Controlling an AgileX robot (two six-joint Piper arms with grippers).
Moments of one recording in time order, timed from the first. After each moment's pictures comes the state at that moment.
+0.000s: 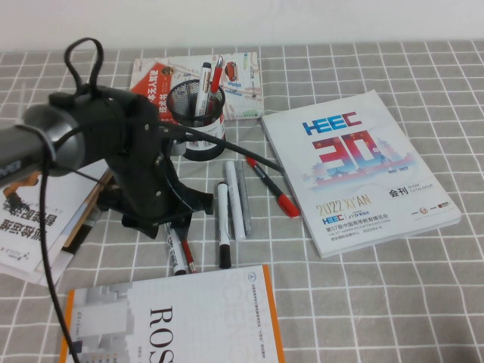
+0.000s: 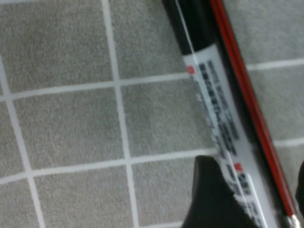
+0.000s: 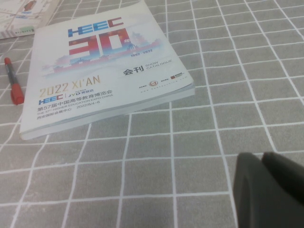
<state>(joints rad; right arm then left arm) 0.04 -0.01 0.03 0.16 0.38 0.04 -0.46 1.90 -1.35 -0.01 0.95 -0.24</state>
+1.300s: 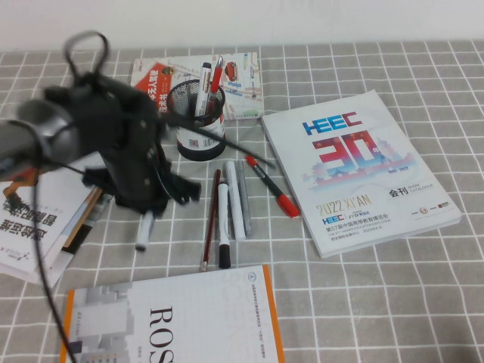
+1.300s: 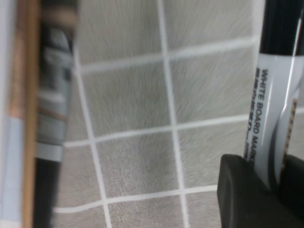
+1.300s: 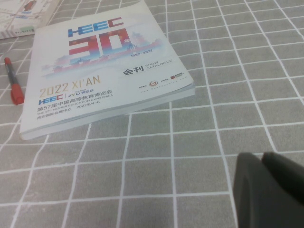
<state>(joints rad) 0.04 -0.01 0.03 0.16 0.38 0.04 -0.46 1.88 -1.38 0.16 0.93 -0.28</state>
